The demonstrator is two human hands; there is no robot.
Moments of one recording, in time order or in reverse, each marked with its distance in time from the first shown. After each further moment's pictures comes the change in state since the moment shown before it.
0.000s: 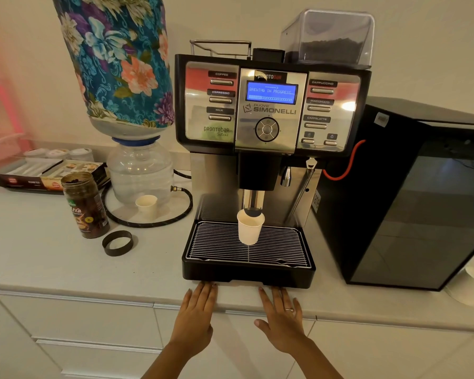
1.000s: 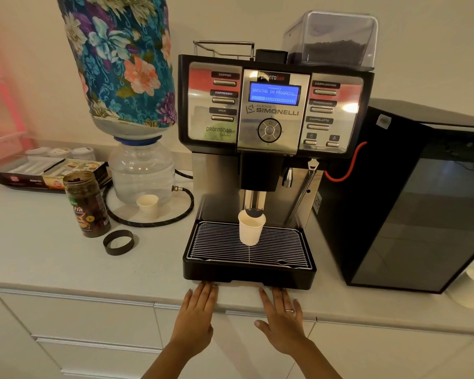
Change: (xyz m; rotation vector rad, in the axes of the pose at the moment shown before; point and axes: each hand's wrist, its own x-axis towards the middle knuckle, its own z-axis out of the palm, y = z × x) left_hand 0.001 0.001 0.000 -0.004 0.059 0.027; right_hand 0.001 0.004 0.007 -0.030 0.013 -0.029
